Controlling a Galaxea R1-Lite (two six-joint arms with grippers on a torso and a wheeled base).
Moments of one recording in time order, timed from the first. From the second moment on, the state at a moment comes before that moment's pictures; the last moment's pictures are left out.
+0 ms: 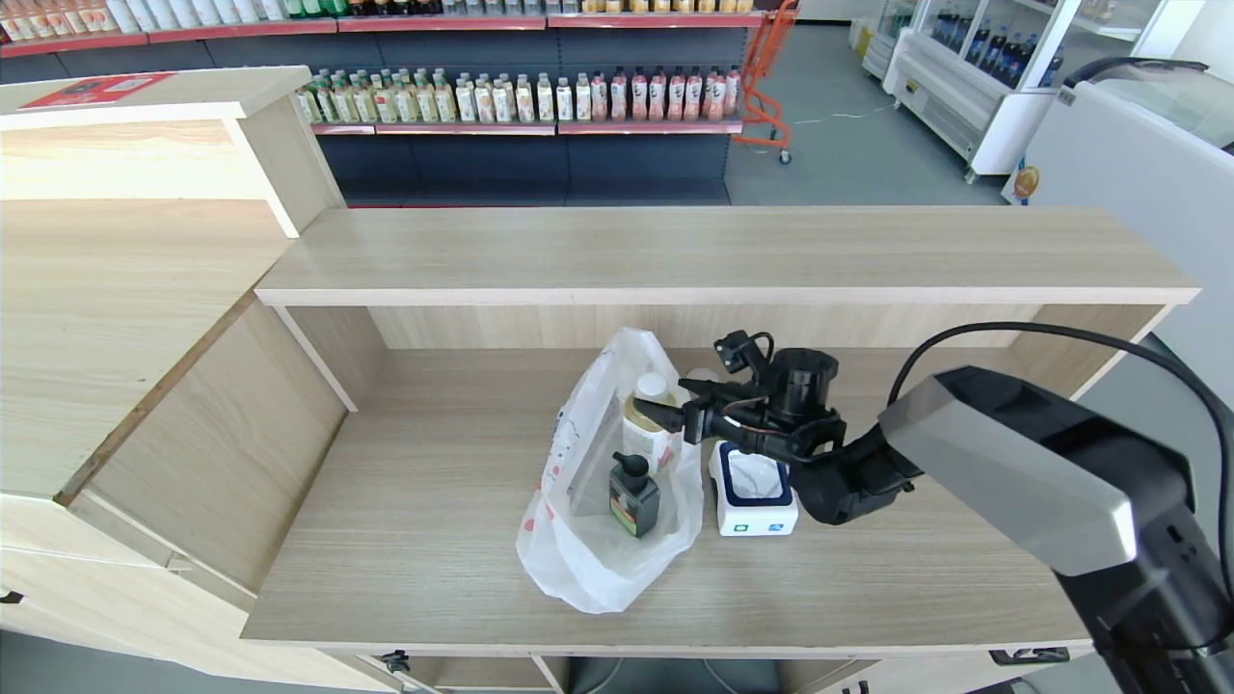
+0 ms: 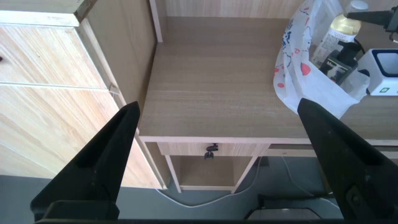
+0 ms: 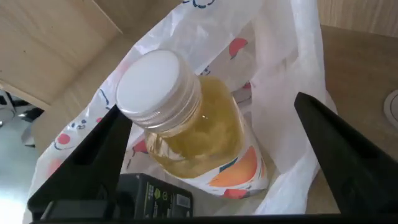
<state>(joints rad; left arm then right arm) 0.00 0.00 0.00 0.00 -0.01 0.00 0.40 2.51 -1.41 -1.06 0.48 0.13</state>
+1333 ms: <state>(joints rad) 0.00 0.00 0.00 0.00 -0.01 0.00 0.04 0.38 -0.05 -0.19 0.13 0.09</state>
